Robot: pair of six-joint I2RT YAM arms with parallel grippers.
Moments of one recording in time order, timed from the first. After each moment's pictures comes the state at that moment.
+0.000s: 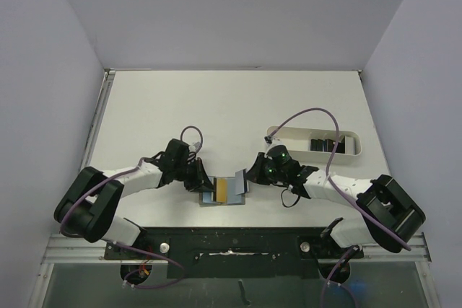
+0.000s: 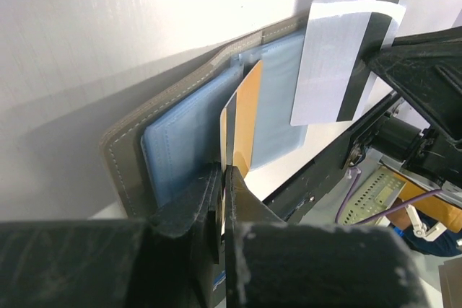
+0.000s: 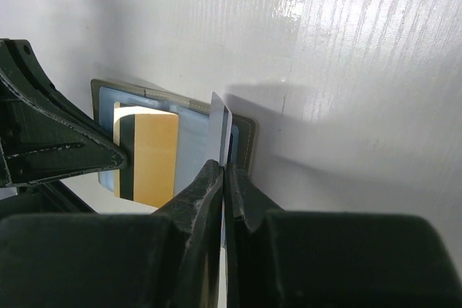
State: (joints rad) left arm -0.51 1.45 0.55 -0.08 0.55 -0.80; right arm 0.71 1.35 0.51 0.13 -0.12 0.80
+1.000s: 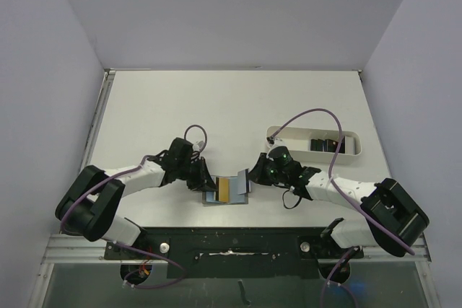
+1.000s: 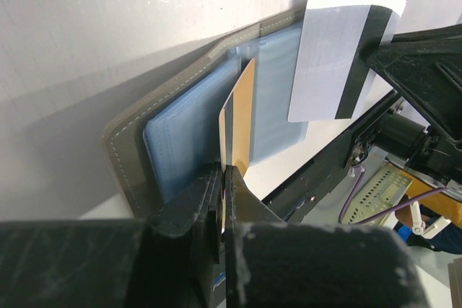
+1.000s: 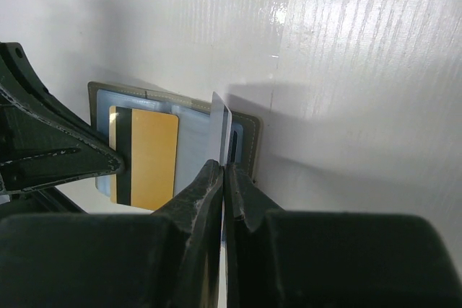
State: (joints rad) left arm -0.55 1.47 0.57 -0.08 0.52 -0.81; right arm 0.71 1.31 0.50 0.10 -0.08 0.80
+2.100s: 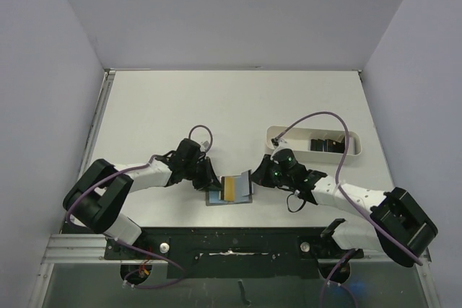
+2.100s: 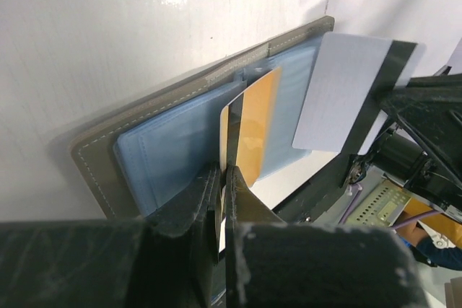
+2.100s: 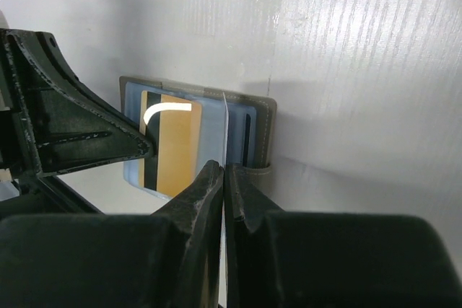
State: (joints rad) left arm -0.61 1.54 0.61 -0.03 0.46 -0.88; right arm 0.71 1.25 0.46 0.09 -0.08 0.81
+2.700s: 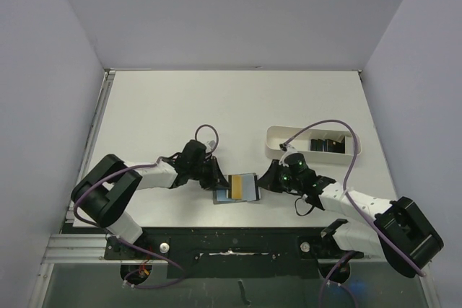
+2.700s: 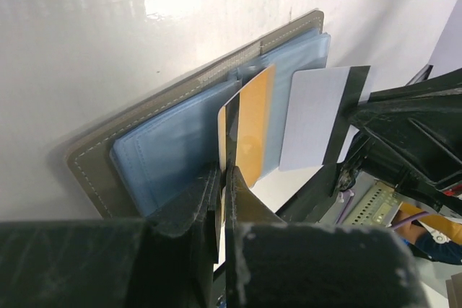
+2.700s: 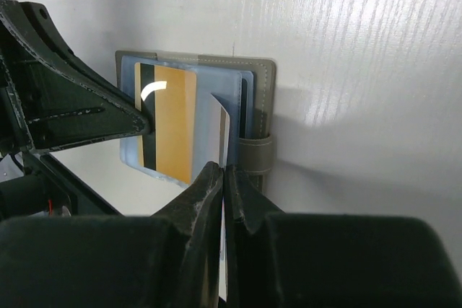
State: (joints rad) left arm -0.66 1.59 0.60 0.13 0.45 -0.93; right arm 0.61 1.14 0.35 0.08 -0.20 0.79
